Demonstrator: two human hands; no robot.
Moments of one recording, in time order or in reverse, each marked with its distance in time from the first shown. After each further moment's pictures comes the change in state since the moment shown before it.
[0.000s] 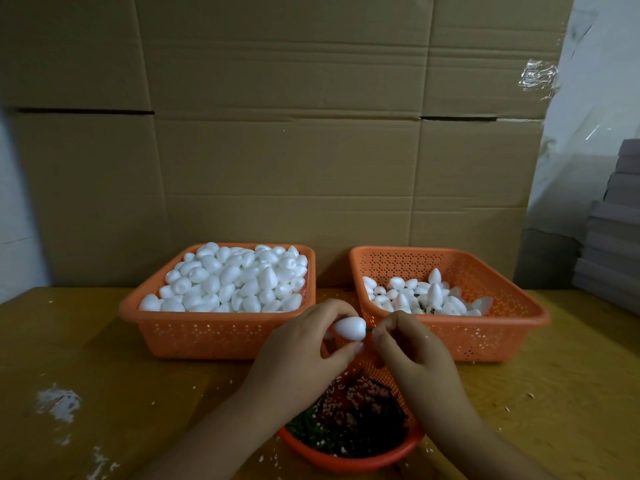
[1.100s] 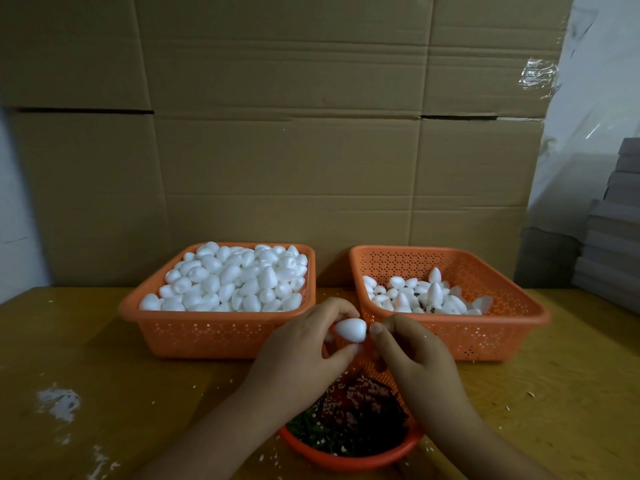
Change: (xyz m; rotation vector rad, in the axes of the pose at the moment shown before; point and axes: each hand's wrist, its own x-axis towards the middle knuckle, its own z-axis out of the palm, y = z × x) left_hand 0.000 -0.001 0.001 0.026 -0.003 0.008; right_hand 0.000 0.002 0.001 -0.042 0.013 -0.046
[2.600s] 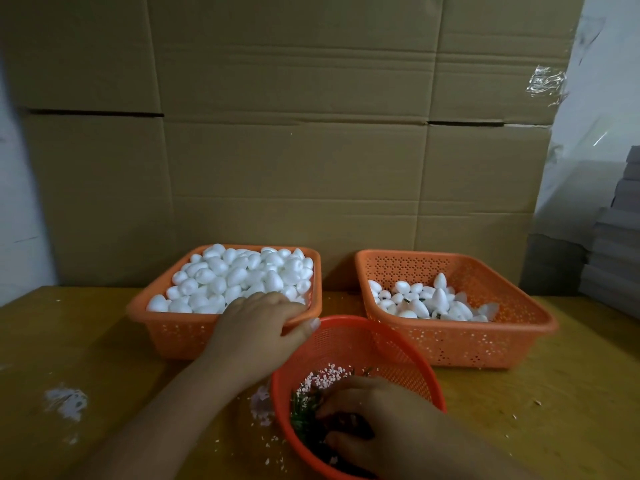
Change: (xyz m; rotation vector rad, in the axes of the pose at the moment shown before) left_hand 0.013 -0.041 -0.044 0.534 -0.138 -0.170; right_hand -0.009 -0.020 0.012 -0.614 -0.728 -0.178
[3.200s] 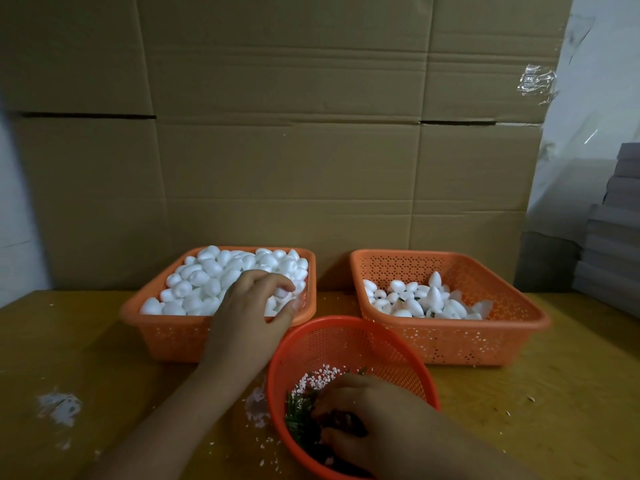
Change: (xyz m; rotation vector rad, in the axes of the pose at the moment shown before) left_hand -0.001 0.007 0.005 -0.415 0.406 -0.114; right_hand -0.001 0.002 0.001 -0.006 -0.021 0.011
